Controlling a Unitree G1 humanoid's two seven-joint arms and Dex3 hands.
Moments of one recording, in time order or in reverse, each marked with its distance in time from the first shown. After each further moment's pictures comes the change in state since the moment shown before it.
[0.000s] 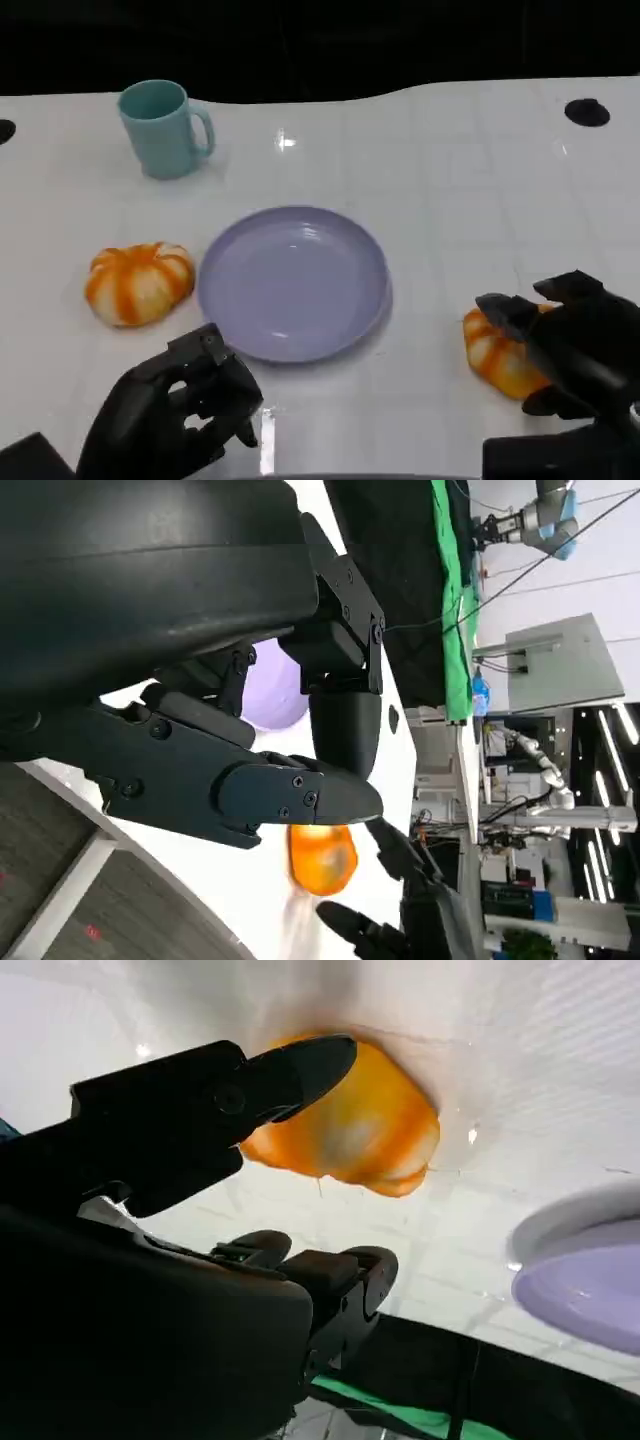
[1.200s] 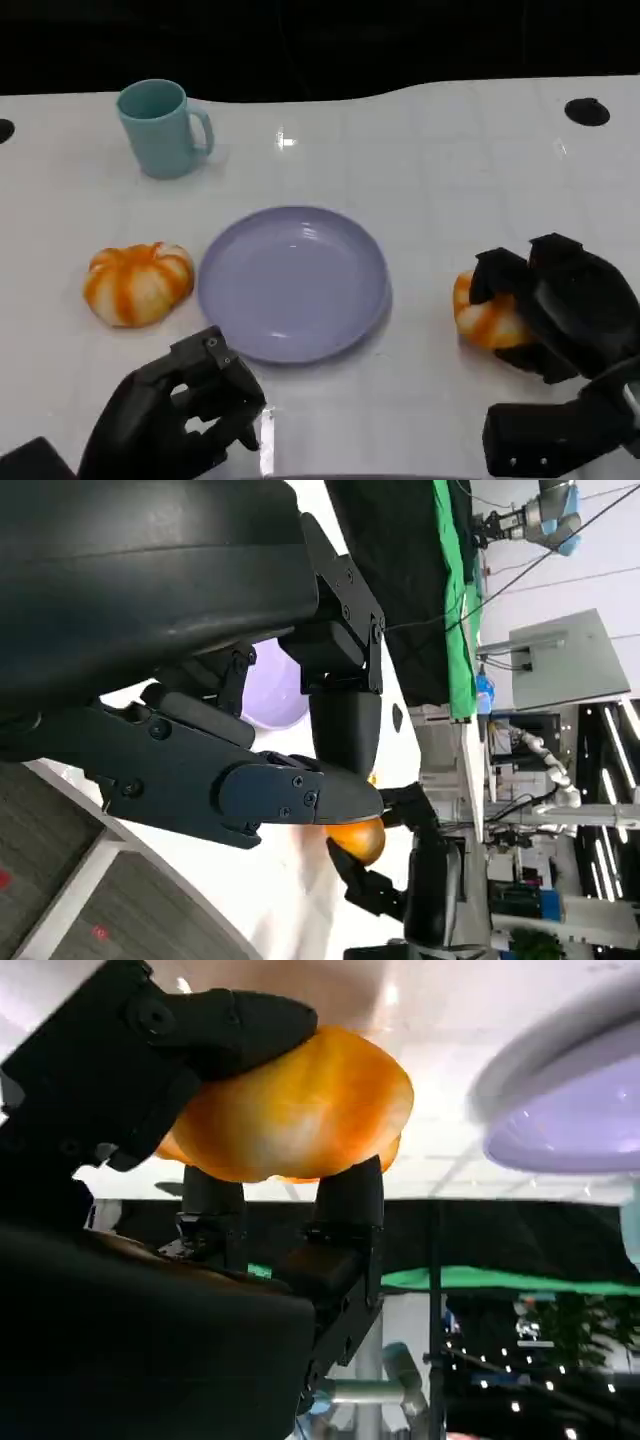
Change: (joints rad) left arm 0.016 -0.006 -0.001 -0.027 0.020 0.009 0.005; right arm -0.244 0.018 0.089 0.526 0.223 -0.329 -0.672
